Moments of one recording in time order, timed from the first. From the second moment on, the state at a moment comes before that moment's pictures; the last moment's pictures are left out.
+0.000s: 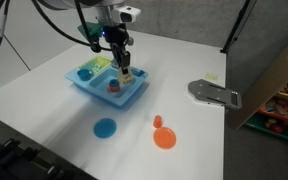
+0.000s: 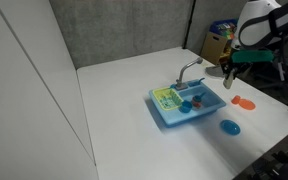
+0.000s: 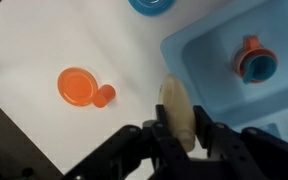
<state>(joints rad) 0.04 0.36 -0.23 -2.05 -0.11 2.36 0.56</state>
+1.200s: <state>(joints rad) 0.07 0.38 -0.01 -2.01 0.03 2.53 0.43</state>
